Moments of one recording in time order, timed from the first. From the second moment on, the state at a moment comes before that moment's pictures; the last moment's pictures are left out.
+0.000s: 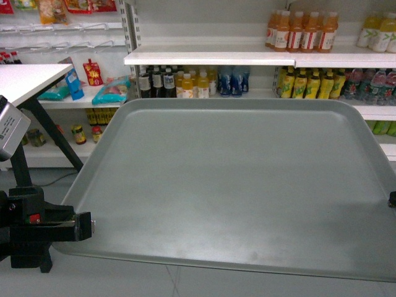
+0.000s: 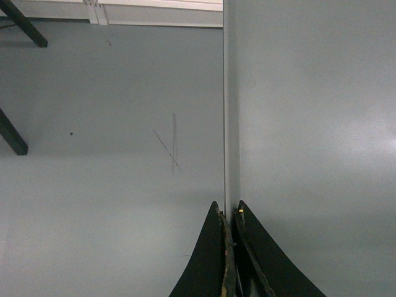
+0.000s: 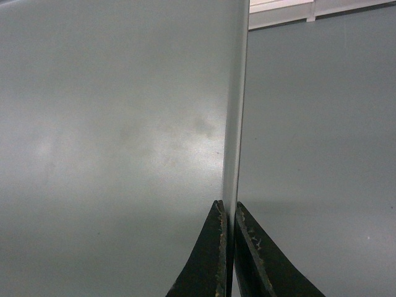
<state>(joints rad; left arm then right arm) -0.28 1.38 0.41 0.35 -0.13 -0.23 0.14 1.34 0.43 0.31 -0.09 0.27</state>
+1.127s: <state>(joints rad) -0.28 1.37 0.41 0.35 -0.13 -0.23 0.14 1.33 0.43 0.32 -0.09 0.27</state>
